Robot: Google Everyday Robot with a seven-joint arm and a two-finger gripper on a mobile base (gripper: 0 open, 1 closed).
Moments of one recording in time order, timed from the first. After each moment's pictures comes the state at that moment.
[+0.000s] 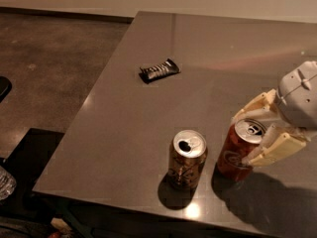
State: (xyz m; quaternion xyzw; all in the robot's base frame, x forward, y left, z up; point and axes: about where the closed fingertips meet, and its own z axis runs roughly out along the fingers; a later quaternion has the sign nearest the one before) arm 0.366 -0.157 0.920 -0.70 0.66 0.17 0.22
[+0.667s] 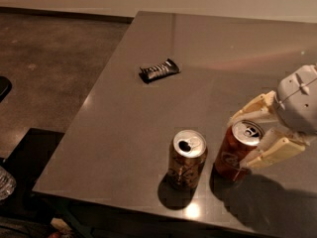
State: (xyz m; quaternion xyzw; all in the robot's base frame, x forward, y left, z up) arm 0.361 -0.153 0.916 -0.71 0.65 0.17 0.22
